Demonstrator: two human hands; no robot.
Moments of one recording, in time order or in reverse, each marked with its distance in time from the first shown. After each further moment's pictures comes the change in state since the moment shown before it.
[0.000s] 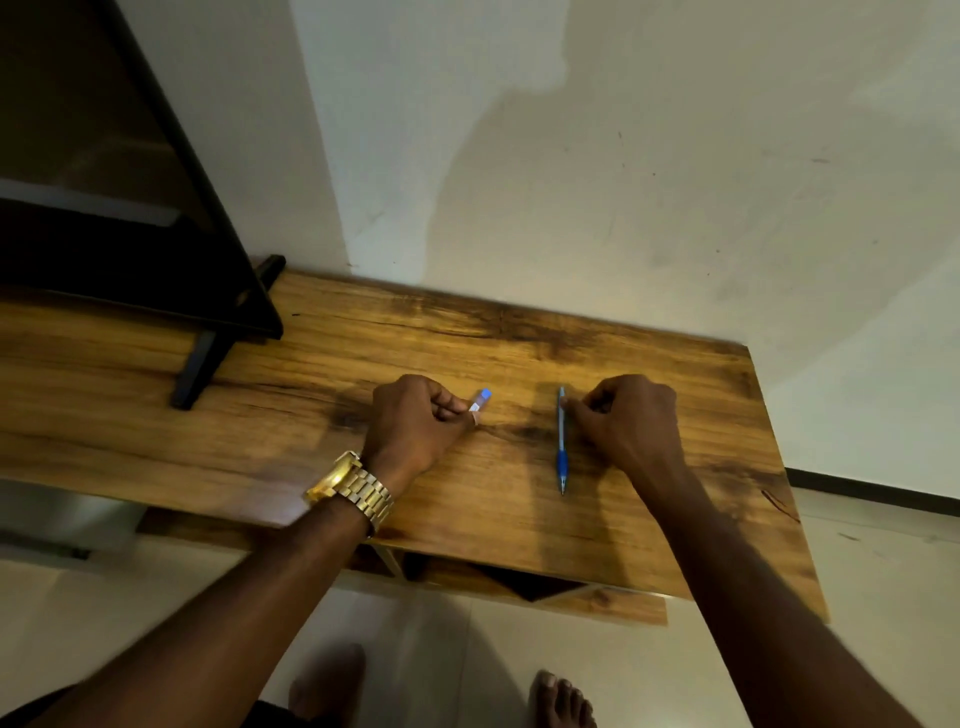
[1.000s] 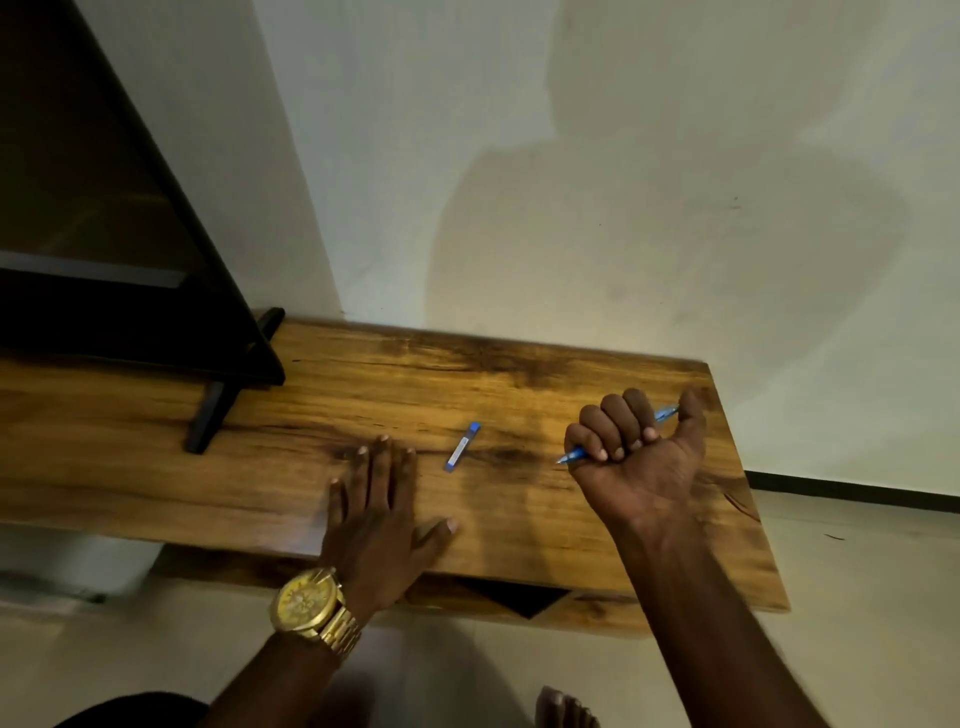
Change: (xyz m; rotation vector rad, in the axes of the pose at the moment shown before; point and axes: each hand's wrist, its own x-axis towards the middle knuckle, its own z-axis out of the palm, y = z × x) left_hand -0.079 -0.041 -0.011 0.722 -0.239 0.112; right_hand -0.070 -0.039 -0.052 2.169 -0.262 0.266
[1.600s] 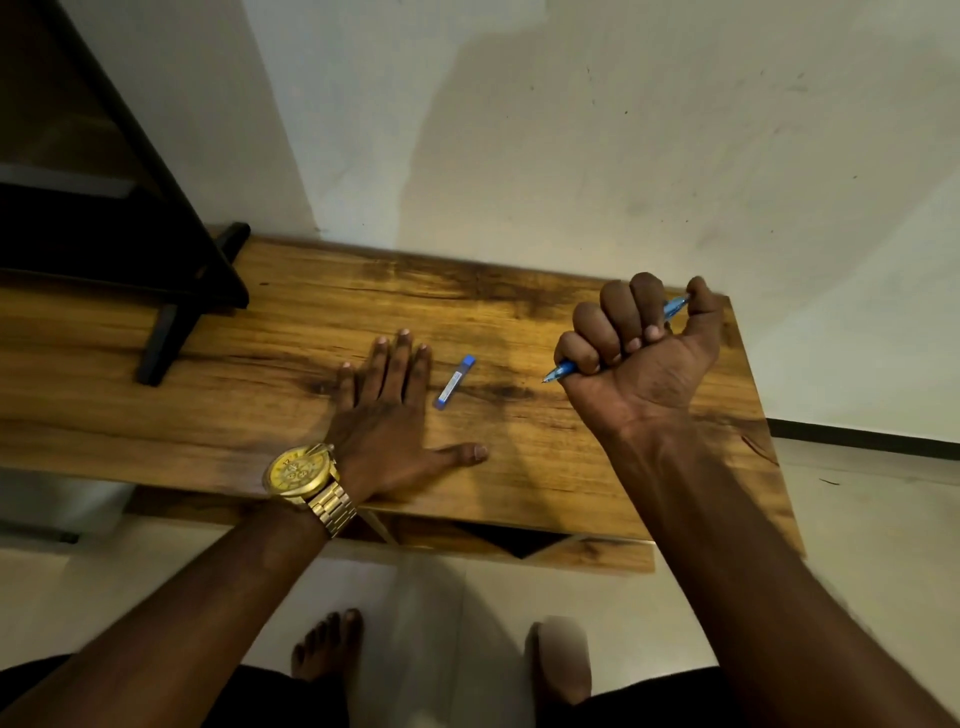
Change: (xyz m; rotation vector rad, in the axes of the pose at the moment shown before) left_hand 0.057 0.009 0.000 0.006 0.003 0.115; right_hand 0.026 0.012 0.005 -0.056 -0.216 -0.017
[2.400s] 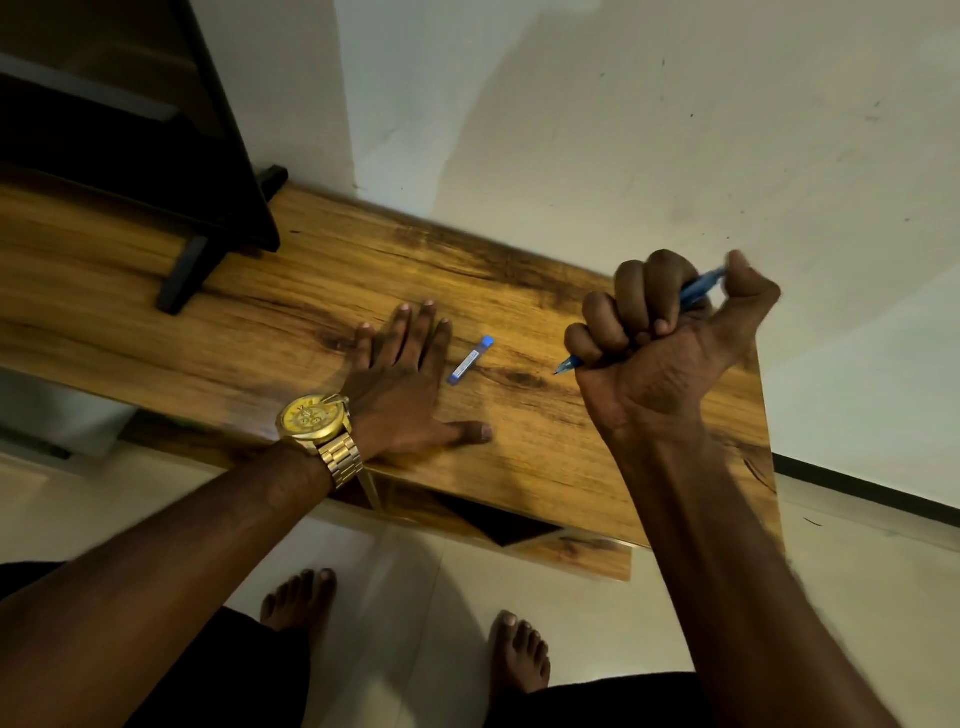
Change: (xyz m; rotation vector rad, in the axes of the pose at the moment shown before) left_hand 0.002 -0.001 0.000 0.009 -0.010 -0.003; right_hand -0.008 0.010 0.033 -0.395 -0.143 -0.080
